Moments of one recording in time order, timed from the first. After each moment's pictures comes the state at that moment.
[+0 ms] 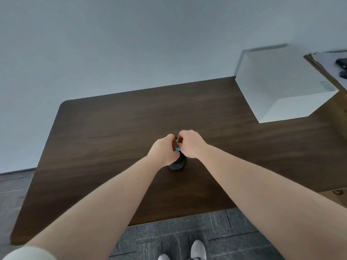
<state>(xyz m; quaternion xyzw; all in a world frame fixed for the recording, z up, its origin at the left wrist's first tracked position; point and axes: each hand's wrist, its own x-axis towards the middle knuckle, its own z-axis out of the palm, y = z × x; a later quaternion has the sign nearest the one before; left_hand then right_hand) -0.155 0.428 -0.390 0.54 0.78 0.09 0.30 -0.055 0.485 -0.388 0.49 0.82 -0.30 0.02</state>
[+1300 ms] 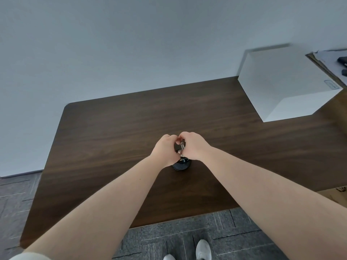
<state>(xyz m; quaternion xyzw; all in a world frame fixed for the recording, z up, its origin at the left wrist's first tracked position) -0.176 0.421 -0.394 0.57 0.76 0.11 0.29 -0.067 0.476 -0.392 0.49 0.81 -0.33 0.02</state>
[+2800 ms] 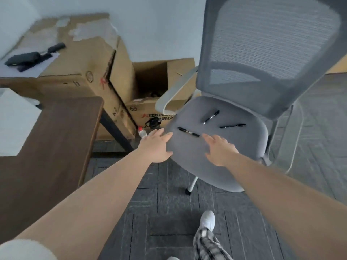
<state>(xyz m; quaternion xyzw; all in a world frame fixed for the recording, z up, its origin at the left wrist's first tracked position) 0.340 0.242 -0.422 0.96 0.12 -0.25 0.09 0.427 0.037 -0.445 0.92 0.26 -0.29 -0.02</state>
